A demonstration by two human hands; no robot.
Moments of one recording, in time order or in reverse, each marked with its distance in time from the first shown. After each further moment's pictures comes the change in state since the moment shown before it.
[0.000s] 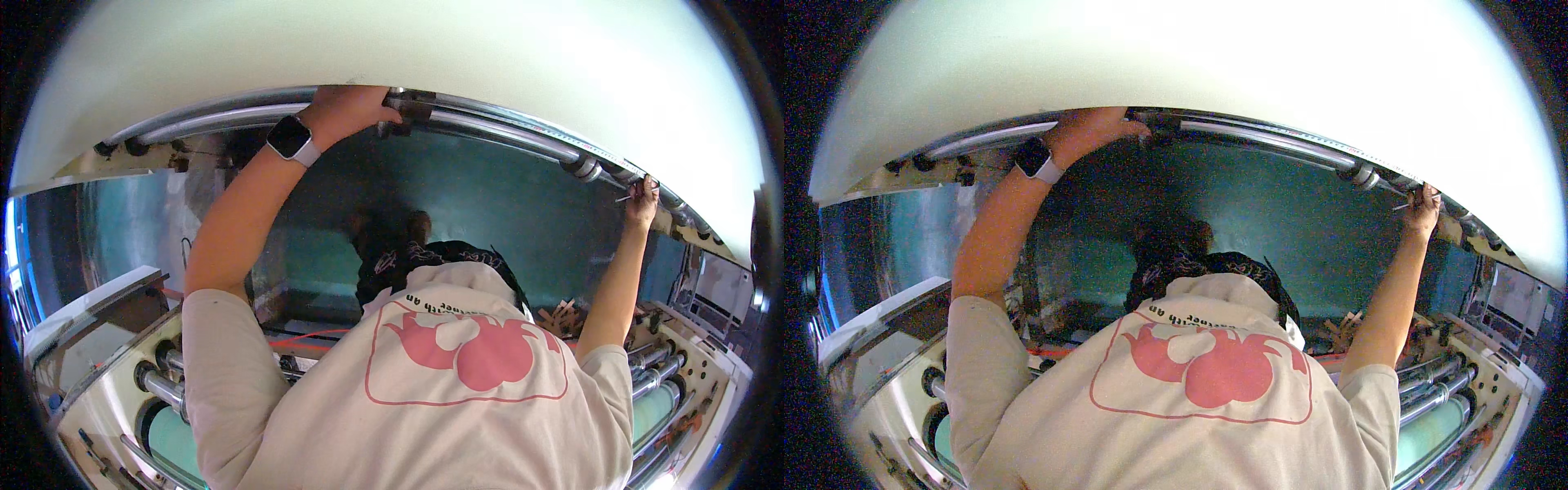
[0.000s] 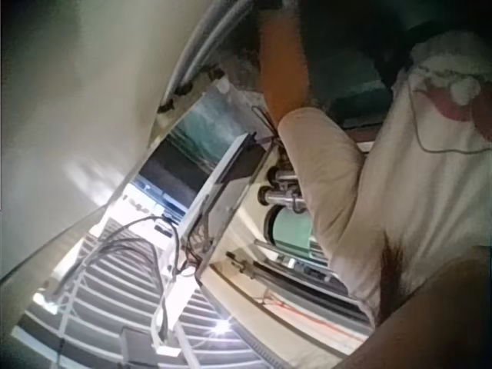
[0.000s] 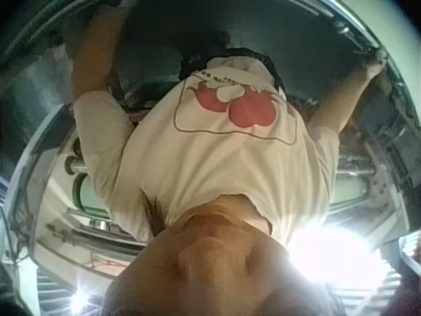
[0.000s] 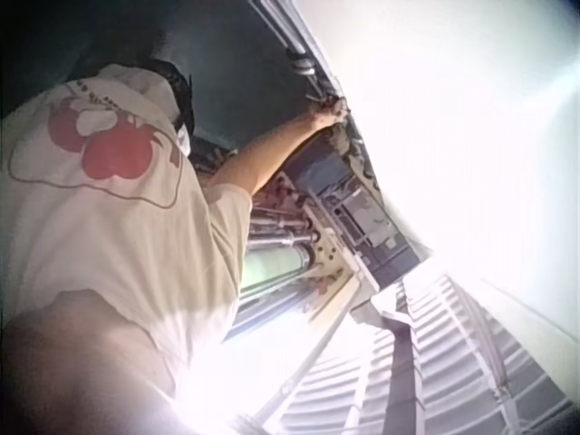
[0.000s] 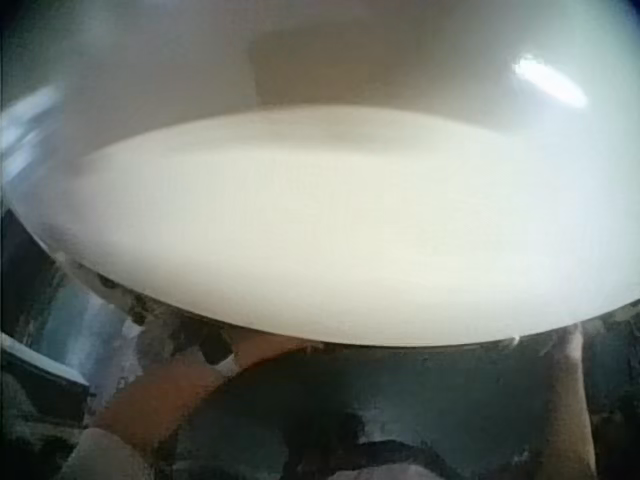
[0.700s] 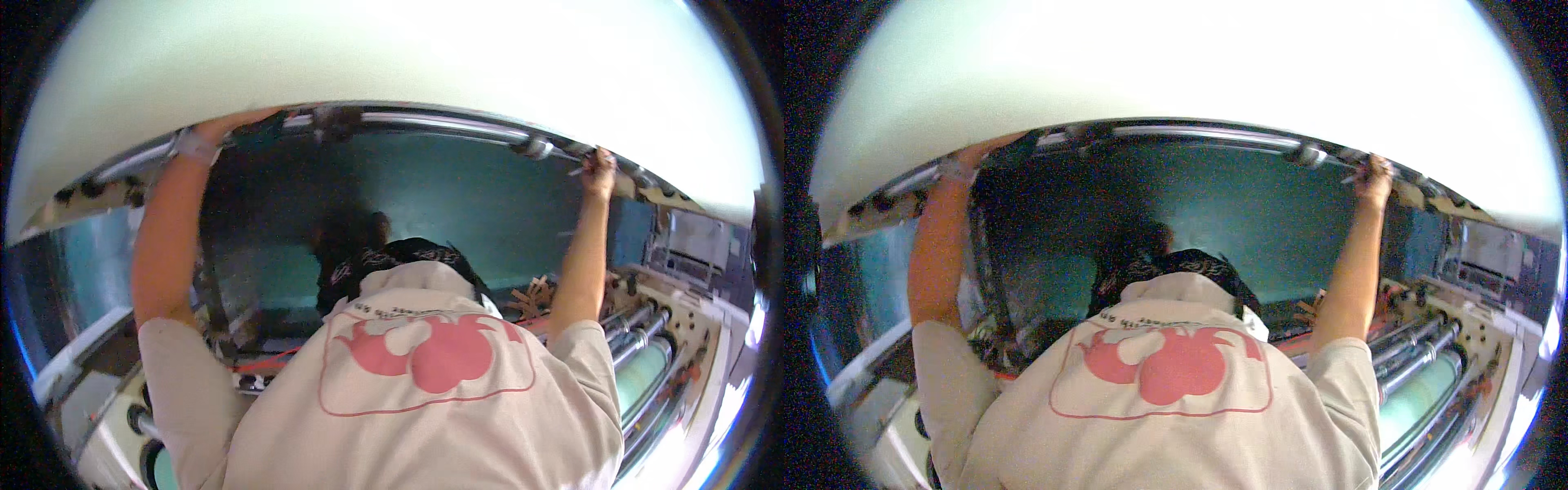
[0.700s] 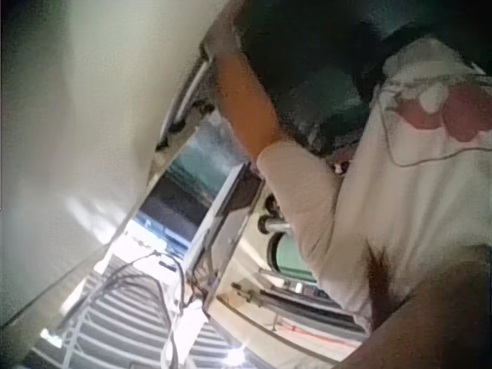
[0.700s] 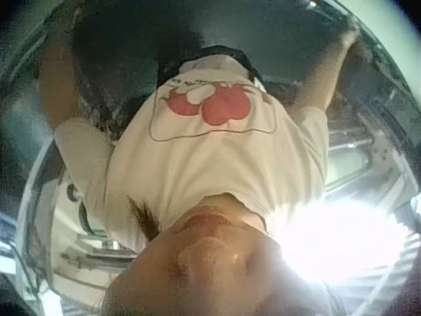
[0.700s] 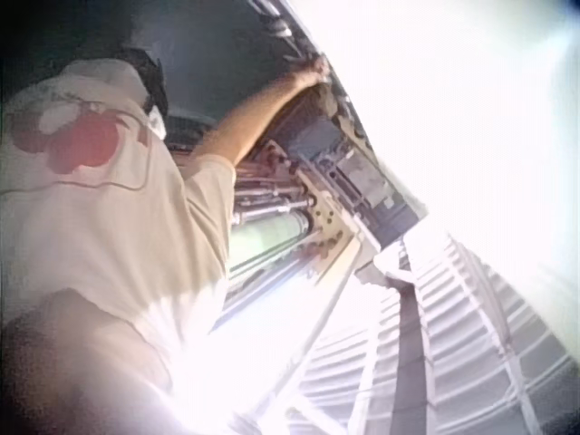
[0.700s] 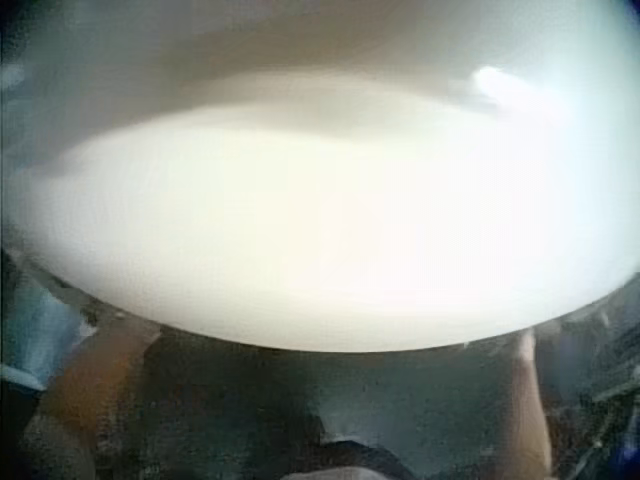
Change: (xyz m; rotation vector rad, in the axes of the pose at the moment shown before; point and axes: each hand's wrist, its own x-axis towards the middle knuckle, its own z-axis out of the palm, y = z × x) left_hand -0.001 -0.046 -0.018 -0.569 -0.114 -0.126; right_hand 0.006 0.002 -0.012 -0.047 0.030 0.010
